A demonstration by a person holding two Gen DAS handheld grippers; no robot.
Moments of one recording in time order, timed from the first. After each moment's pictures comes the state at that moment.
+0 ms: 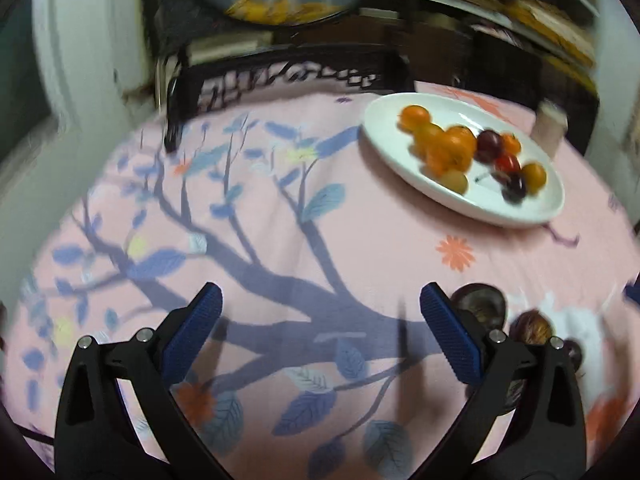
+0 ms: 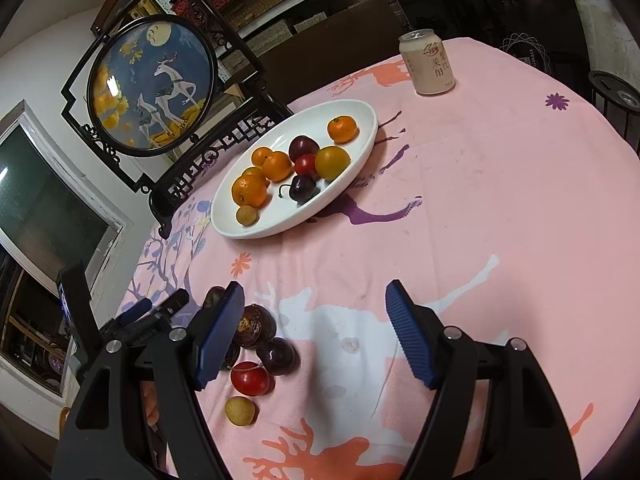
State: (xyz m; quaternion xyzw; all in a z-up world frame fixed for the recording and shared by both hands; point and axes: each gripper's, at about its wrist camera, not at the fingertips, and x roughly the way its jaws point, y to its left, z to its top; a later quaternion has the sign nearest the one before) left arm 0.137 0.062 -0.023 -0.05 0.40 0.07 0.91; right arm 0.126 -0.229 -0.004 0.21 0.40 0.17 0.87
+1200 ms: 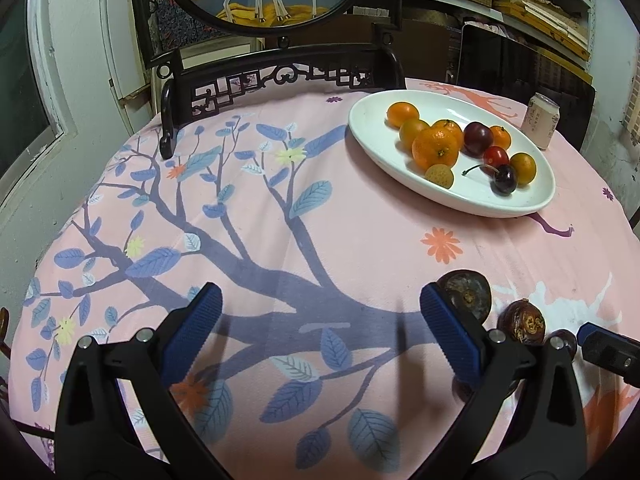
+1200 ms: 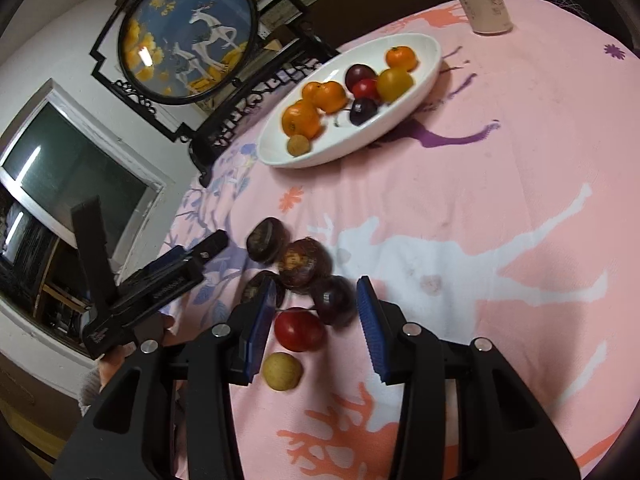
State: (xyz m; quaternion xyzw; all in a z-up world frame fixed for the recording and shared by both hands) left arm 0.129 0.043 -0.020 -0.01 0.39 0.07 0.92; right arm 0.116 -0.195 -0.034 0.22 0.45 0.25 0.83
